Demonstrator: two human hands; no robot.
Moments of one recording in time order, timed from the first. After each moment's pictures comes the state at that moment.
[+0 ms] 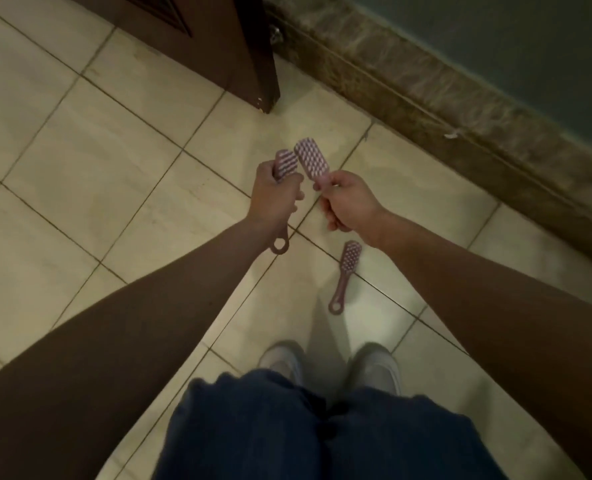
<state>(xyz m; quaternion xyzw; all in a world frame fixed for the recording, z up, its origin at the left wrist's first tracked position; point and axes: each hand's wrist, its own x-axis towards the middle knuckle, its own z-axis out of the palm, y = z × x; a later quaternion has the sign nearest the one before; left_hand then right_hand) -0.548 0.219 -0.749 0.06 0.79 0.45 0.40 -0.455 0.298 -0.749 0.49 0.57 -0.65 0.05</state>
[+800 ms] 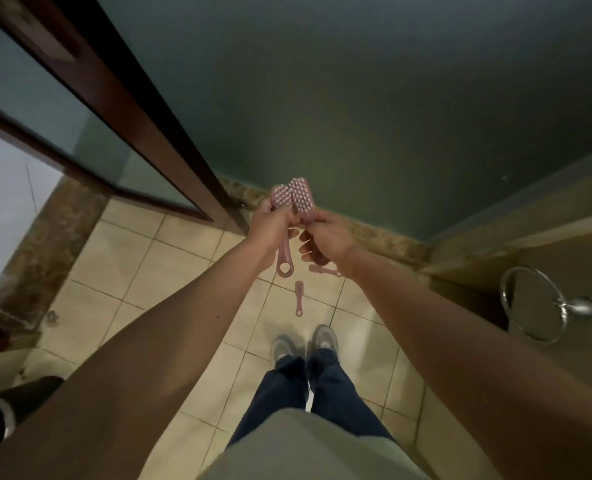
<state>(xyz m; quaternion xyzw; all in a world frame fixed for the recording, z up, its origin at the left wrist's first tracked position) -0.454 0.256 -0.127 0.09 0.69 0.47 0.54 -0.344 0.289 -0.127 0.55 0.48 -0.68 -0.08</state>
